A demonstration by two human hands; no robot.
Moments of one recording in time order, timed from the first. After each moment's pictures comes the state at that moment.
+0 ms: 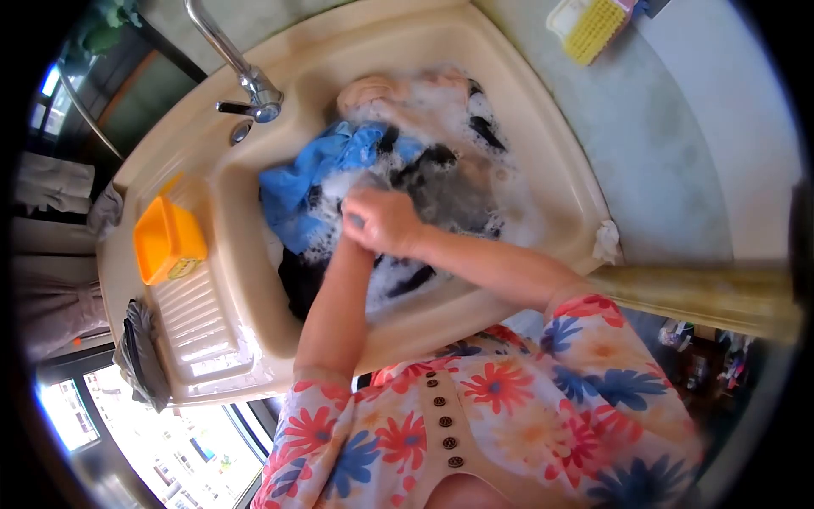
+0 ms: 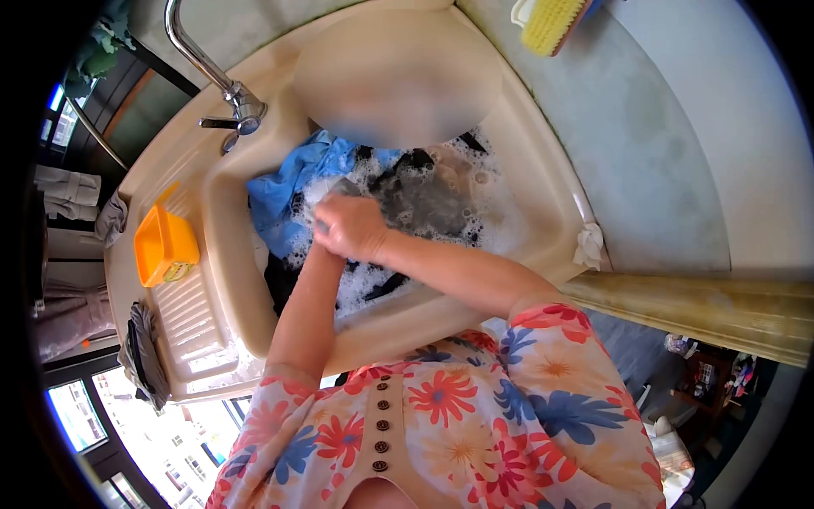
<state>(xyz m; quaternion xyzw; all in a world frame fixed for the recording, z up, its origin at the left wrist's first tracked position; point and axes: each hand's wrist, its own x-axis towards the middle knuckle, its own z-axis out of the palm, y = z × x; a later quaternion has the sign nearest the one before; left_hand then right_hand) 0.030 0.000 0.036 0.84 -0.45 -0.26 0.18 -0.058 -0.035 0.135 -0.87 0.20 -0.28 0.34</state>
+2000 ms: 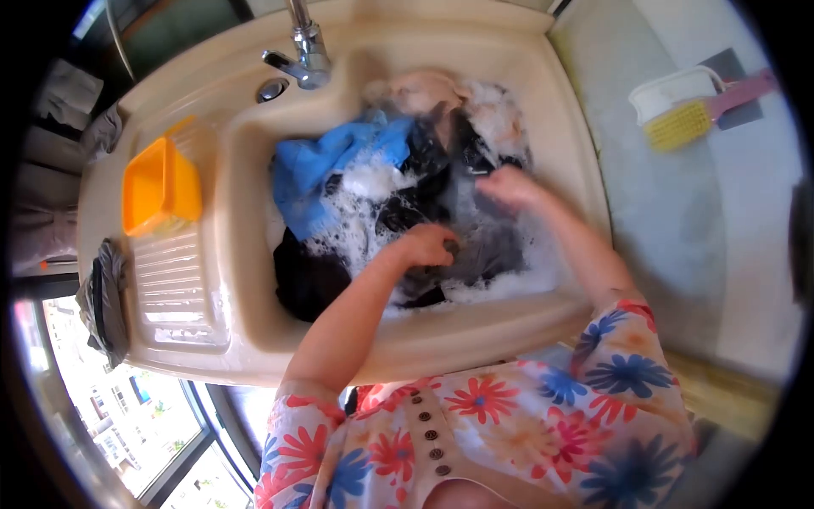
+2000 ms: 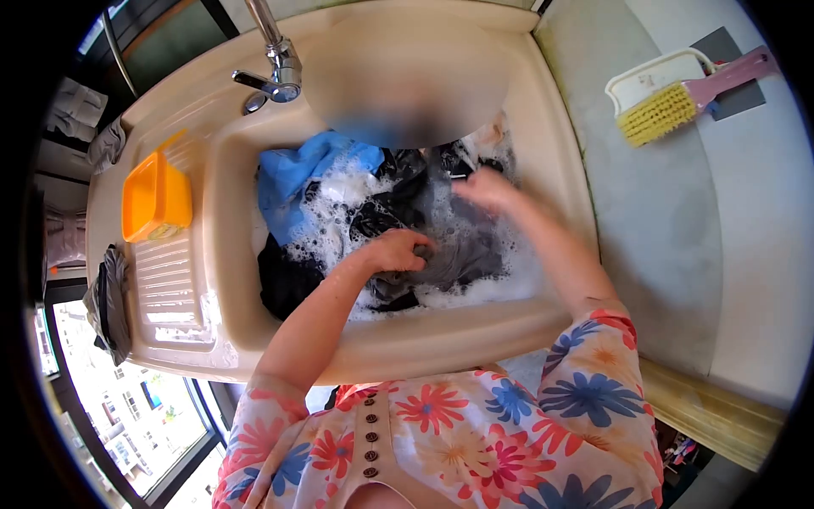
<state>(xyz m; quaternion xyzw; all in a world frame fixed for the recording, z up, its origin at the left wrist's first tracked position) -0.013 -0.002 0.083 0.66 -0.53 -0.50 0.18 -0.109 -0.217 0.093 -0.85 0.34 0.21 0.35</state>
